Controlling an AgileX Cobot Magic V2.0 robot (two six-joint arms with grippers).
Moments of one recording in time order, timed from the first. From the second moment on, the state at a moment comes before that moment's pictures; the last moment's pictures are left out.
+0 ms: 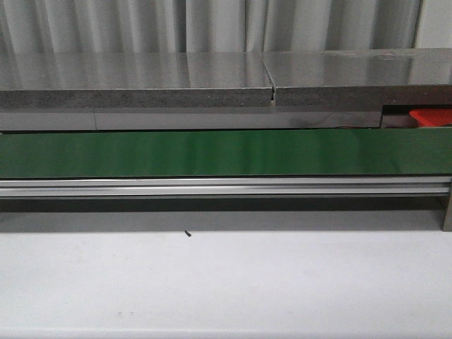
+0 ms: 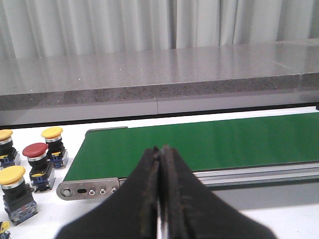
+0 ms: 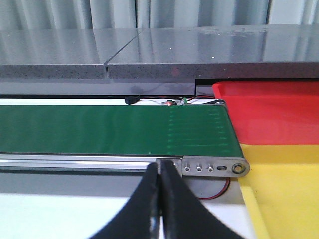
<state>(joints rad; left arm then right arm) -0.10 -0.01 0.00 0.04 0.08 -0.01 0.04 -0.01 0.03 -0.07 0.11 0.14</state>
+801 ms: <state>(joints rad) -0.10 0.08 -0.19 -0.17 0.20 -0.01 0.04 -0.01 0.03 -0.07 0.11 0.14</state>
